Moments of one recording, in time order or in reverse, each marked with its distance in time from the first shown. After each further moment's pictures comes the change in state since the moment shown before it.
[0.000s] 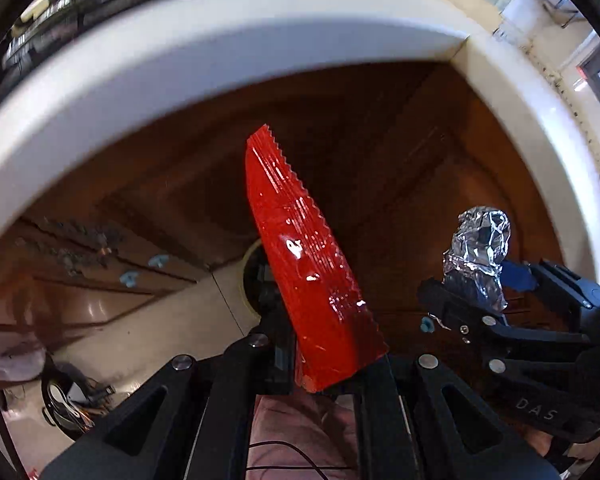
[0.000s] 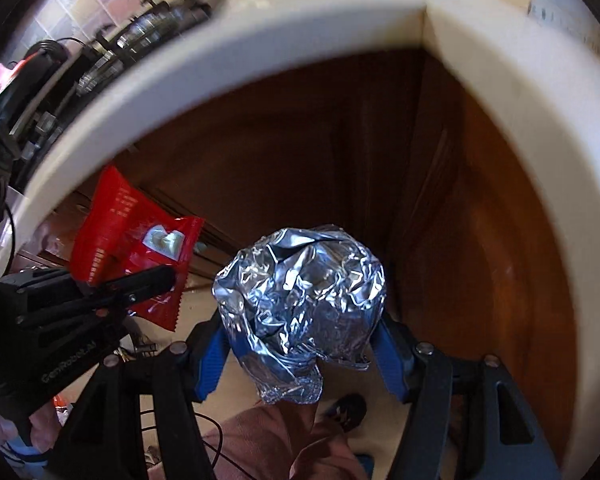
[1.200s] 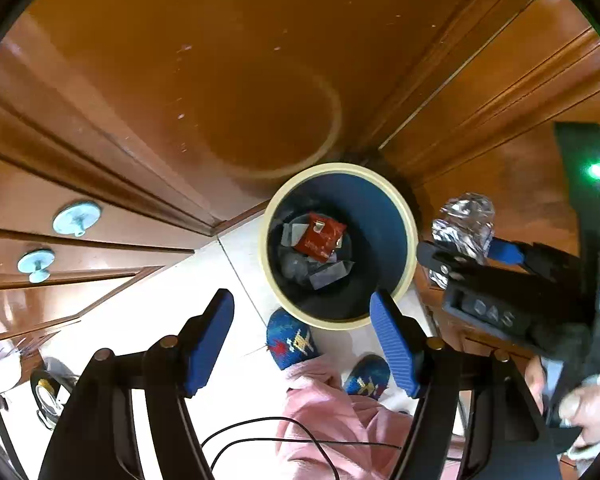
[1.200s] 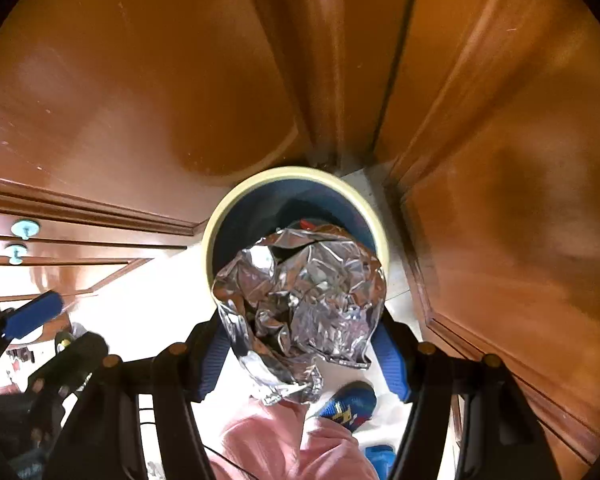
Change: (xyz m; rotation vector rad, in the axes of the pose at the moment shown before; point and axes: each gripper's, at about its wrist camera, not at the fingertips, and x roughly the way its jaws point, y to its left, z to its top) left arm 0.212 0.061 -0.027 0.015 0.161 0.056; right arm 0.265 -0.050 -0.023 0.150 0.229 -0.116
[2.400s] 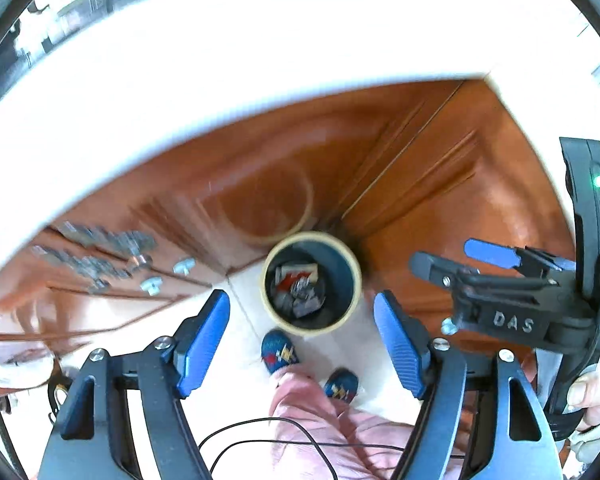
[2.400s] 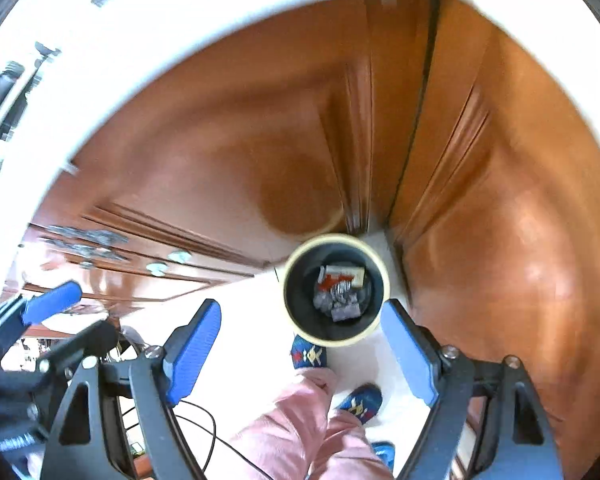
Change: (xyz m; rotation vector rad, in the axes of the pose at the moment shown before) left arm -0.243 -0.014 0.001 0.002 -0.204 -0.042; right arm -0.247 0.026 -0.004 -0.077 -0.187 0.109
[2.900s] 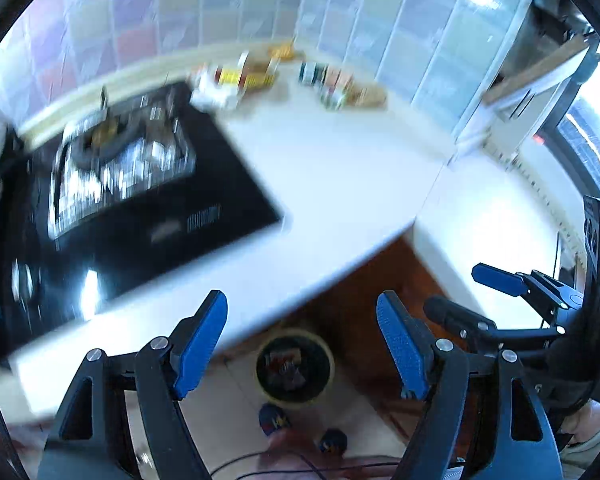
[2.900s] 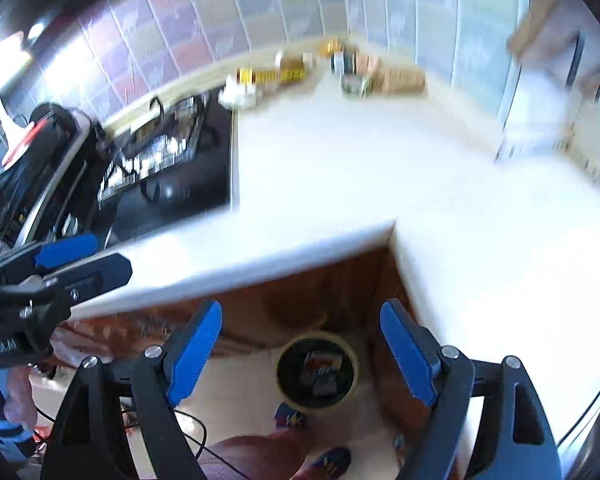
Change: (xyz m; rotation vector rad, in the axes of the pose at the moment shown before) left arm -0.139 -0.034 0.106 0.098 -0.257 -0.049; right arm -0.171 0.025 0.063 -0.097 -0.307 -0.052
